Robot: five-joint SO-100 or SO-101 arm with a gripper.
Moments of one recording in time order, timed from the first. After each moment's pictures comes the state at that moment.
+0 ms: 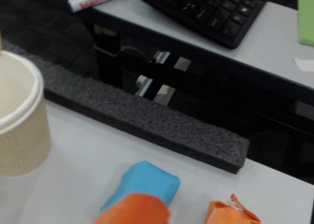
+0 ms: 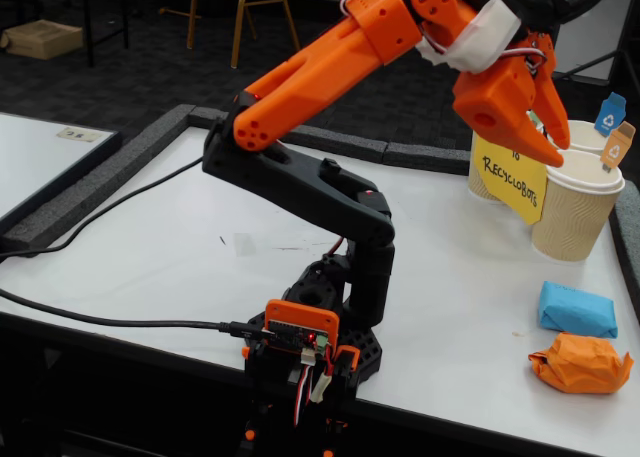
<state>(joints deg) 67.0 153.4 116.4 84.2 -41.7</state>
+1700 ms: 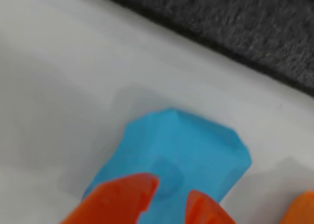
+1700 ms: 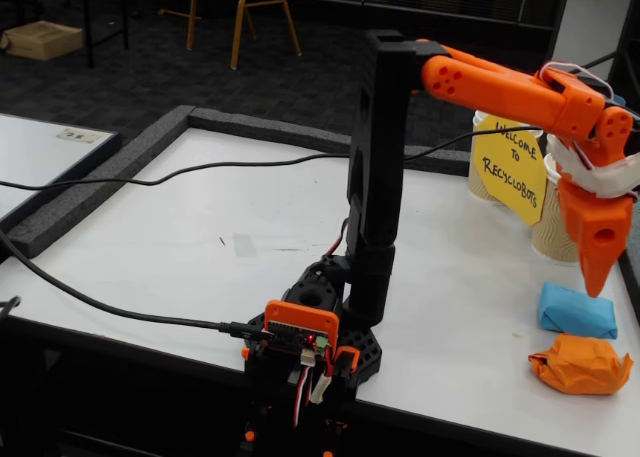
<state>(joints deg) 64.2 91.2 105.4 65.1 -73.2</state>
